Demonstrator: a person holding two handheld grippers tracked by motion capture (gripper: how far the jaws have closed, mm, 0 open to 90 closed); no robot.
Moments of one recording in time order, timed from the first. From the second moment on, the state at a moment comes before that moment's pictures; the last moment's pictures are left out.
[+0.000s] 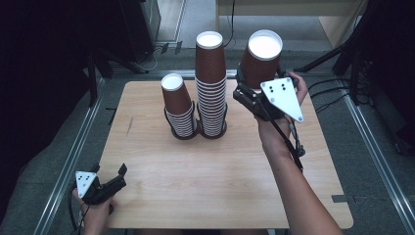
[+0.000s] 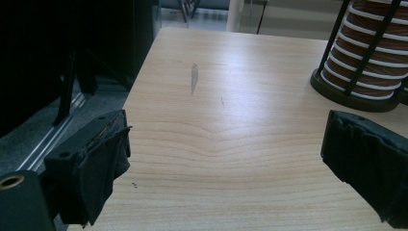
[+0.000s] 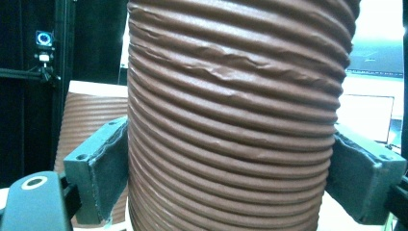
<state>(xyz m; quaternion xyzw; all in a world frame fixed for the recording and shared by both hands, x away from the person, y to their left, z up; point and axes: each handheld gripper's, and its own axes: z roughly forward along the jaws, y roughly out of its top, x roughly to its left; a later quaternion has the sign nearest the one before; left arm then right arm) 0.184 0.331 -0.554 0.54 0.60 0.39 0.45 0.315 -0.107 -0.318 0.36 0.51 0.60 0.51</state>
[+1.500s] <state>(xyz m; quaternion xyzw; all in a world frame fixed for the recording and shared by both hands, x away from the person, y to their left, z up) 0.190 0.304 -0.535 0.55 0.57 0.40 0.46 0.260 -0.137 -0.422 0.33 0.58 0.56 0.49</state>
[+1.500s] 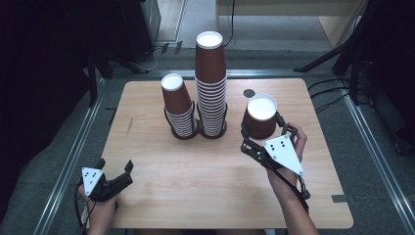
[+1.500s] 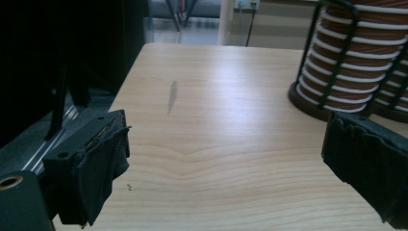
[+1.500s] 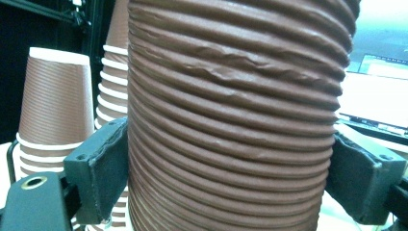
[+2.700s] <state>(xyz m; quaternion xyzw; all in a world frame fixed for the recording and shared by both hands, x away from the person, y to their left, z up) 0.215 0.161 -0.423 0.62 0.45 0.34 0.54 0.257 -0.124 -0.435 0.26 0.66 0.50 0.50</state>
